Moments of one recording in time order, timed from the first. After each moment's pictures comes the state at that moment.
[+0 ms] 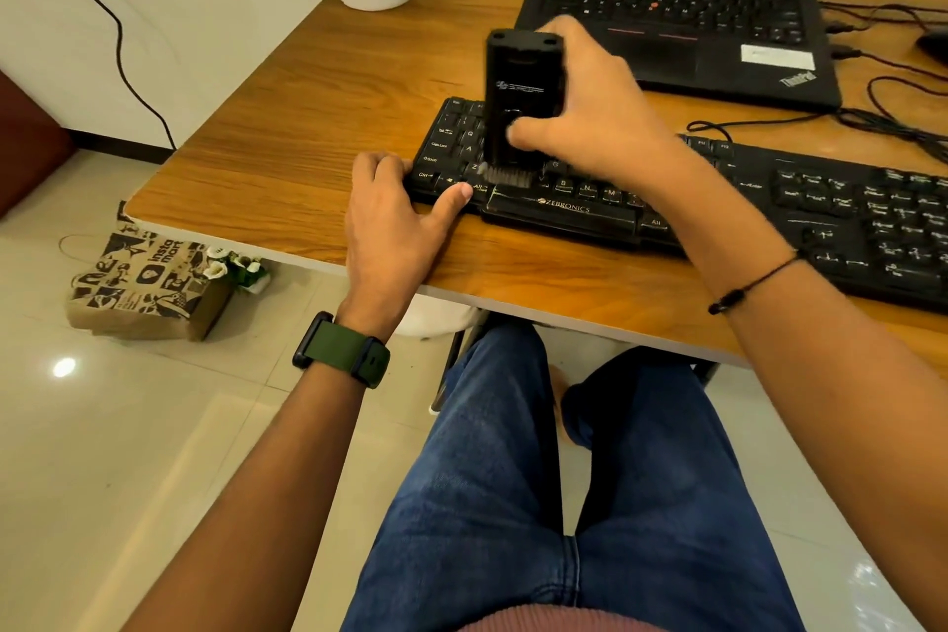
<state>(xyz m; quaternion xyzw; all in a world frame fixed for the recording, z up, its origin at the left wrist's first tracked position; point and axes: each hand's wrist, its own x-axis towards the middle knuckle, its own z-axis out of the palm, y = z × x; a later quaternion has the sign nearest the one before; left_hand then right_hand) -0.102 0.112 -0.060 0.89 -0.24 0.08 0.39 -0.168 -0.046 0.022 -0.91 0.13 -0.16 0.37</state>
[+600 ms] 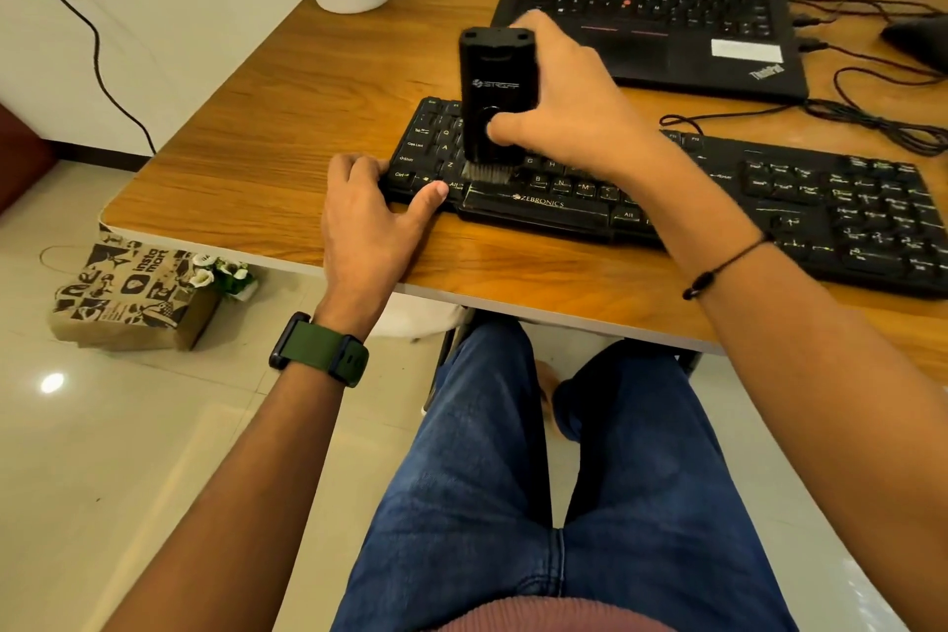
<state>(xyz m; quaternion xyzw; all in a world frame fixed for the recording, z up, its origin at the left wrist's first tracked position) -0.104 0.112 -0.057 0.89 -0.24 0.08 0.38 -0.172 -0.048 0.025 -0.91 0.12 -0.15 0.37</state>
